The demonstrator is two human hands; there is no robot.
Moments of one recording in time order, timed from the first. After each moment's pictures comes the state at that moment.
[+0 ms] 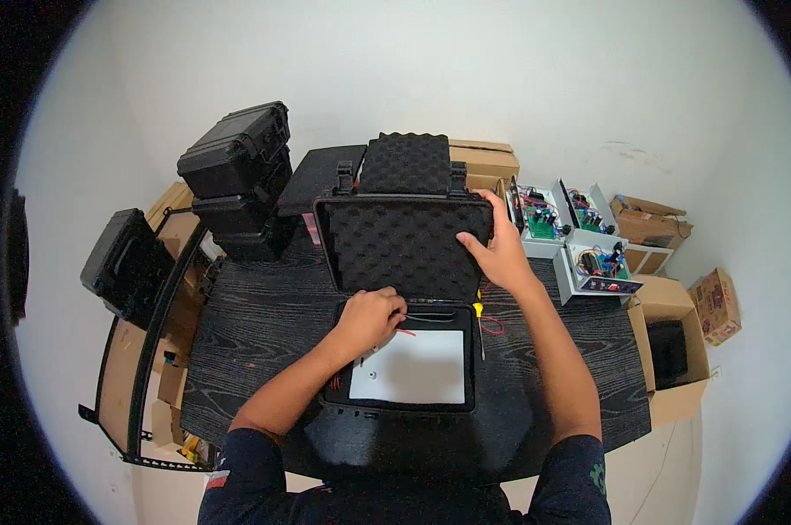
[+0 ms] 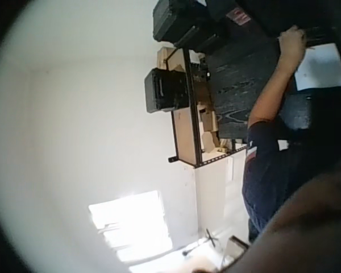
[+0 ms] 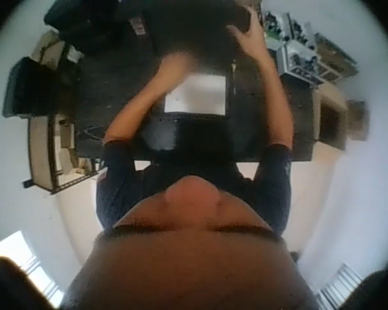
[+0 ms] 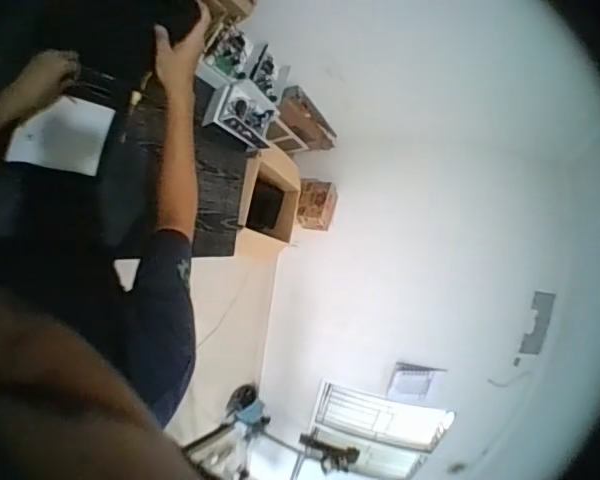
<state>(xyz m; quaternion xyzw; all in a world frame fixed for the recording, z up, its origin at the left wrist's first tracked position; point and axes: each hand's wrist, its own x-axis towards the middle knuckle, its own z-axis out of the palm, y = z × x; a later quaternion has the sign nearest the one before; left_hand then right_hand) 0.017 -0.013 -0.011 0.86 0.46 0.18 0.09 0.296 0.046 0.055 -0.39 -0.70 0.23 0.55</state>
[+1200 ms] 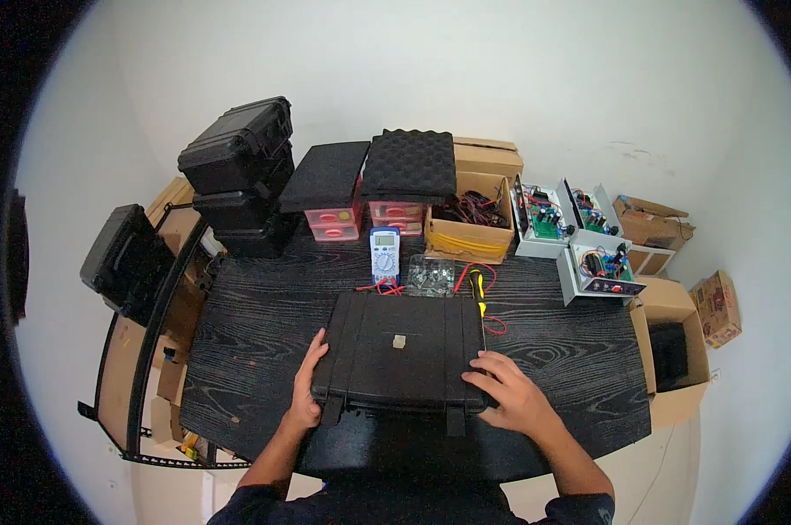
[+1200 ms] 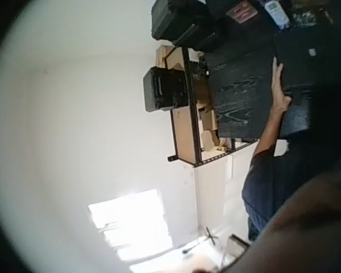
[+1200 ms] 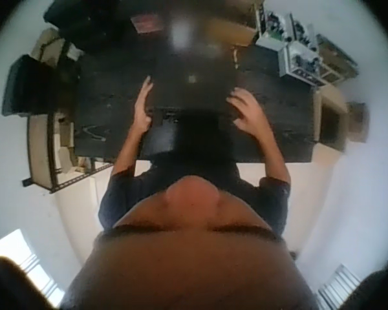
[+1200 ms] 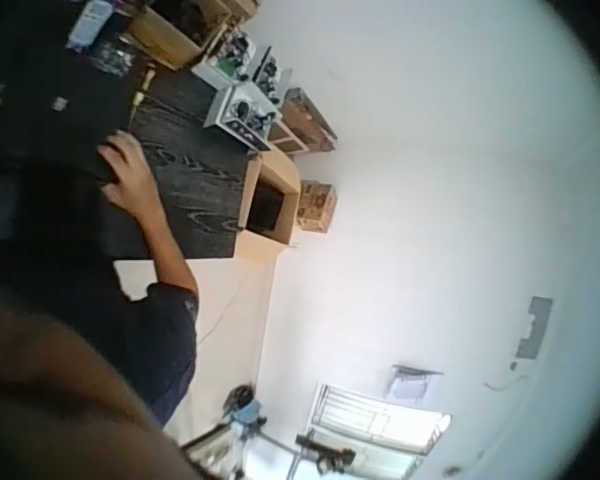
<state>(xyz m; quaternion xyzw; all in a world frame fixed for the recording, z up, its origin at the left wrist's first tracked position) -0.087 -0.143 -0.075 0.69 0.36 0.52 0.34 0.316 -0.162 0.003 -0.38 -0.87 0.11 0.29</state>
